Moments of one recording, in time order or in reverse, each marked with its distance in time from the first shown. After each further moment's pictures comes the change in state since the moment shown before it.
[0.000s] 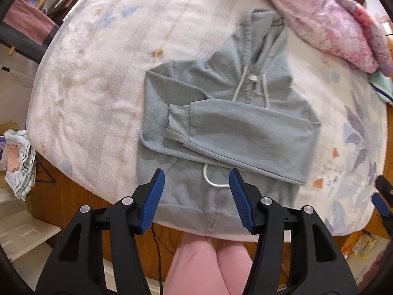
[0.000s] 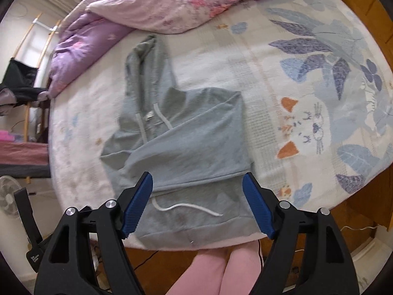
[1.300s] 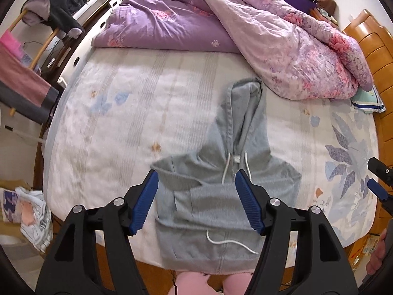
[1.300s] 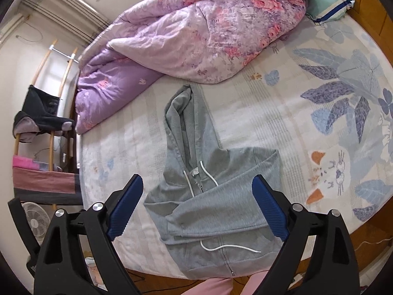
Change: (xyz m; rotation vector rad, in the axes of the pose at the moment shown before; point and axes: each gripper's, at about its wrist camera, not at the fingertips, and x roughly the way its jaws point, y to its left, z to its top) left arm -0.112 -0.028 0.153 0.163 -0.221 0.006; right arm -0.044 0.071 0.128 0.042 -0.122 0.113
